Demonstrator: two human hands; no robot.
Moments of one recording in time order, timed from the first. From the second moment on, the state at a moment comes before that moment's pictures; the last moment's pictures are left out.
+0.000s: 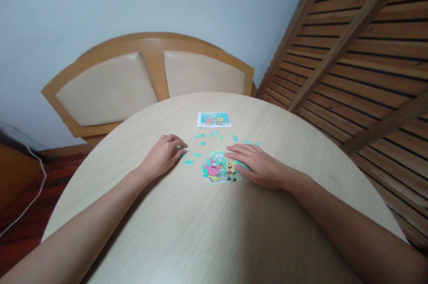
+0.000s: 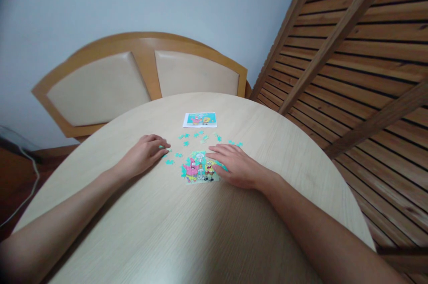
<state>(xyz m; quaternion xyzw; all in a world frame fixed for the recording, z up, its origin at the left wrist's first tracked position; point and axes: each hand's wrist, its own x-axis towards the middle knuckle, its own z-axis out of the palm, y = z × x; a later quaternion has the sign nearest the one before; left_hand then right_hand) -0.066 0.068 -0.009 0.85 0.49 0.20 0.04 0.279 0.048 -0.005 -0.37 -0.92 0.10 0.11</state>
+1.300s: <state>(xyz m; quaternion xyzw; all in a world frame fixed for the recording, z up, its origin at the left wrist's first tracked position) -0.007 0.001 0.007 0.79 0.49 0.19 0.31 0.277 0.047 -0.009 -0.34 -0.93 0.08 0.12</state>
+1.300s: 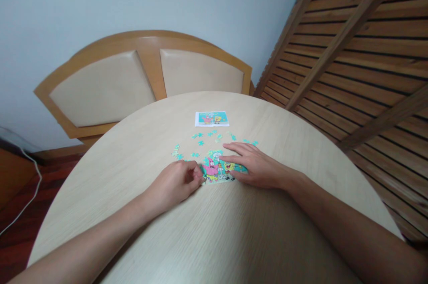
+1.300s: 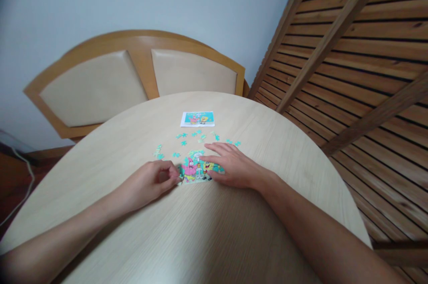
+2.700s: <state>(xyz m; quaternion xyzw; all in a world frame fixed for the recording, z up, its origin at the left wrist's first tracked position) -0.014 0.002 0.008 0.84 0.51 0.12 0.16 0.277 0.048 -0.008 -0.33 -0.93 0.08 0.12</state>
